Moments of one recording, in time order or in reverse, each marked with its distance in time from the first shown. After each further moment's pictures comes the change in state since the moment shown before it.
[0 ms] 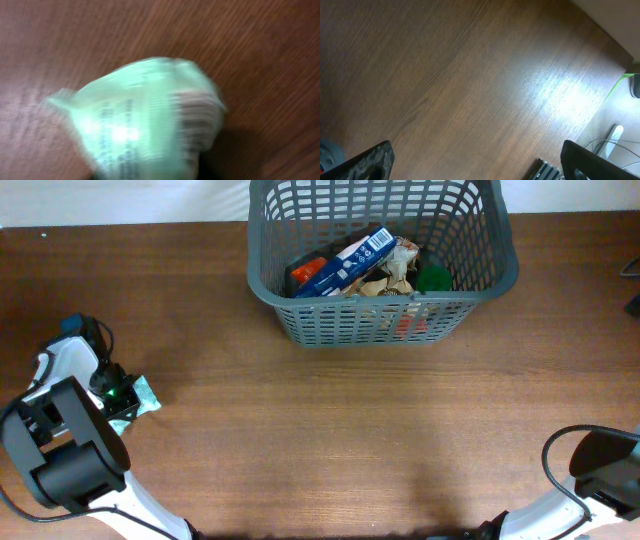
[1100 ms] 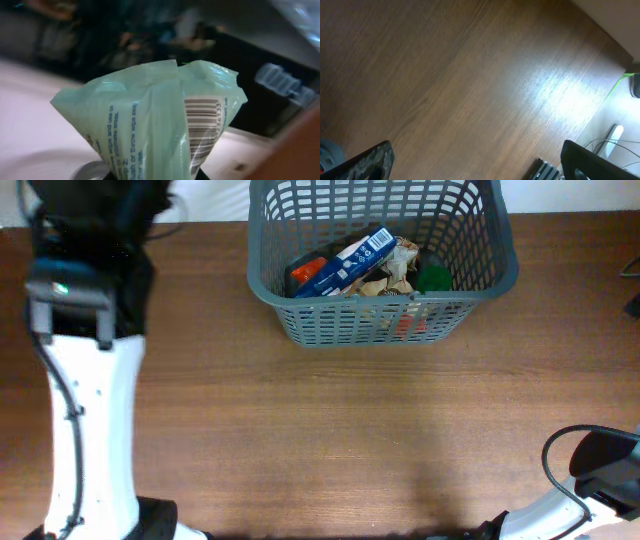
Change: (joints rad) left arm -0.660 -0.325 0.941 0.381 0.259 1.155; right arm 0.000 0.000 0.000 -0.001 0.000 0.000
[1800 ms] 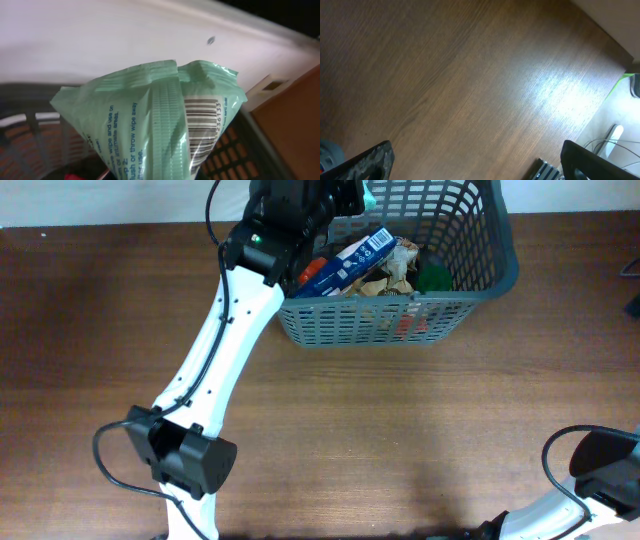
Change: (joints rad) left arm -0.280 0.361 -0.016 0.016 -0.122 0.076; right arm 0.000 0.000 0.000 0.001 0.000 0.000
